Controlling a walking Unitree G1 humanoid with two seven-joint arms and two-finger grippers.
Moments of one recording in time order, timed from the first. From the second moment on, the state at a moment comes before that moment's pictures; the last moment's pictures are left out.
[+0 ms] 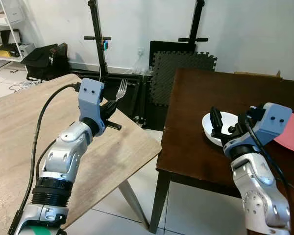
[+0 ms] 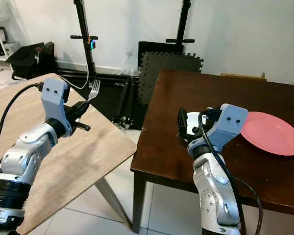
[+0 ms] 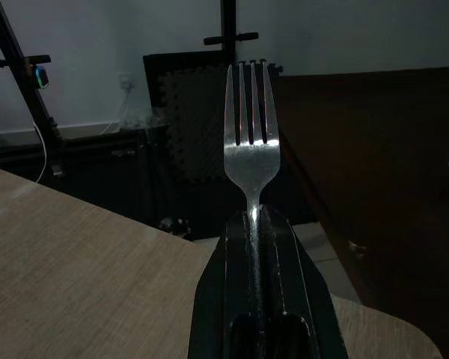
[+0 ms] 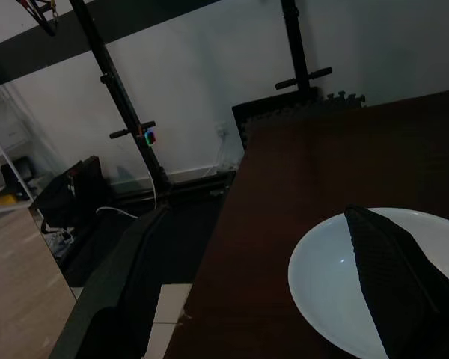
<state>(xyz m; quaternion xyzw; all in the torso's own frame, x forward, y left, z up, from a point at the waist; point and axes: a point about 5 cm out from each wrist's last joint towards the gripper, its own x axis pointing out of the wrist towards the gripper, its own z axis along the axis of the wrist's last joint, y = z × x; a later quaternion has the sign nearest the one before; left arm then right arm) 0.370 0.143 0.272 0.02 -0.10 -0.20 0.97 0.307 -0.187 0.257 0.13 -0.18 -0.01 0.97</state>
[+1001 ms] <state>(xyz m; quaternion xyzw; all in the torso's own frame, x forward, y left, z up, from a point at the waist) 0.370 0.142 0.271 0.02 -0.10 -0.20 0.97 0.307 -0.187 0.257 0.13 -0.18 -0.01 0.97</state>
